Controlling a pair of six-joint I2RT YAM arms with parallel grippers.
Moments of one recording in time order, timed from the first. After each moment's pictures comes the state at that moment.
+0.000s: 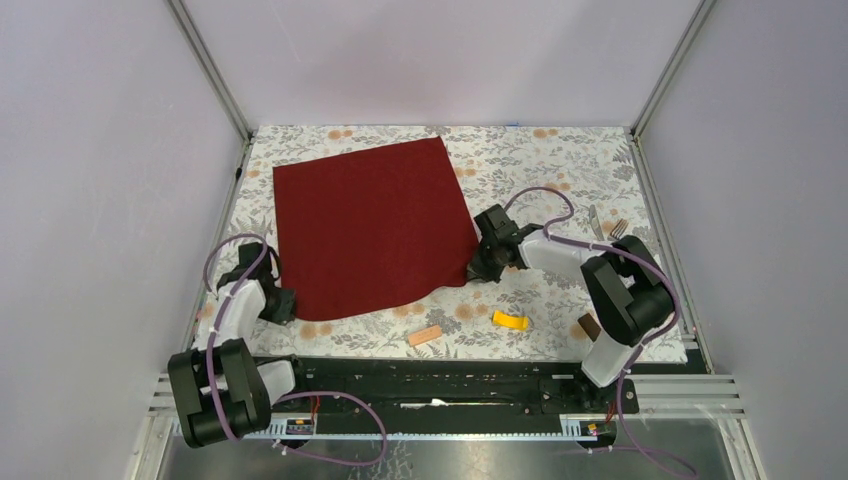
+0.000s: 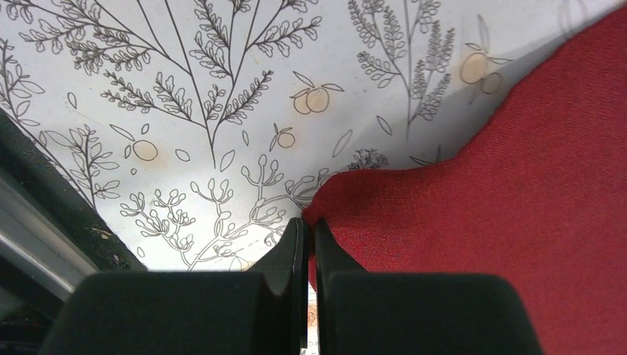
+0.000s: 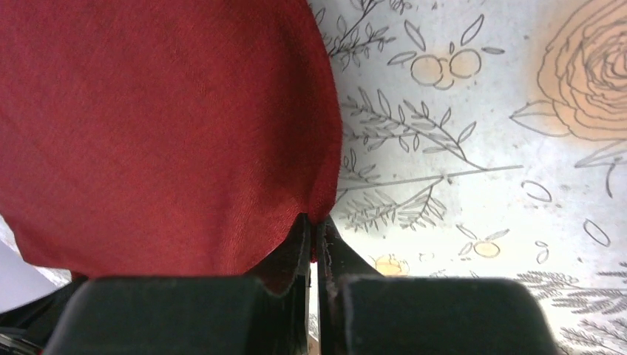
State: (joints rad) left arm 0.26 1.14 0.54 -0.75 -0.14 -1.05; right arm 0.58 1.73 0.95 -0.36 -0.06 1.07
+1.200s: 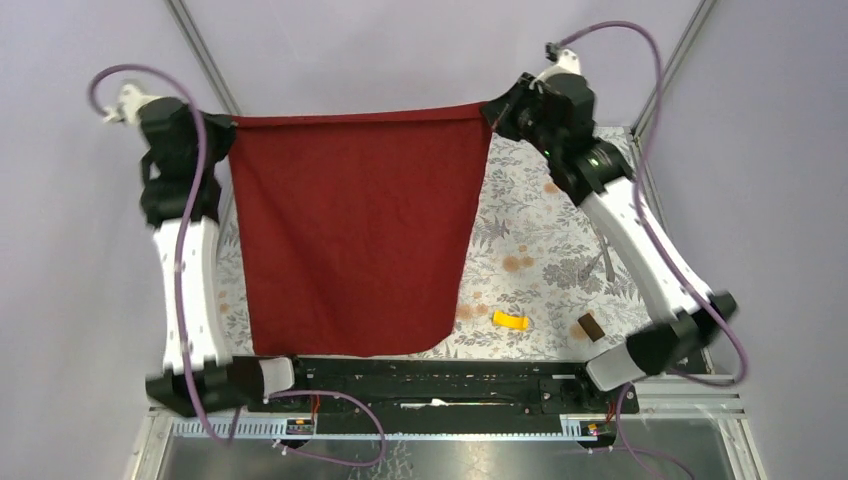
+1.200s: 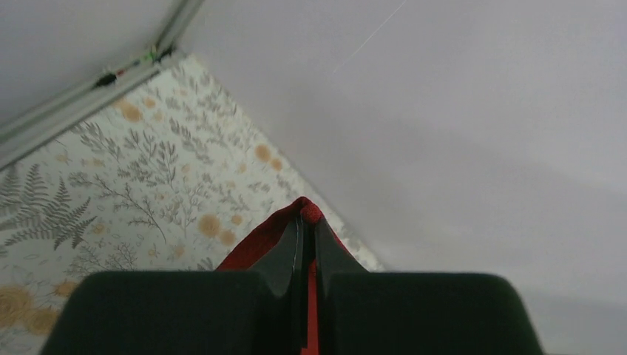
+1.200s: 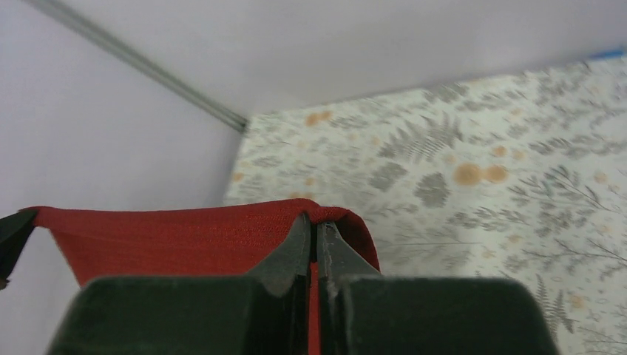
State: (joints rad) left arm 0.22 1.17 1.61 -0.59 -0.11 -0.82; right arm 0.49 1.44 1.71 -0.40 0.06 0.62
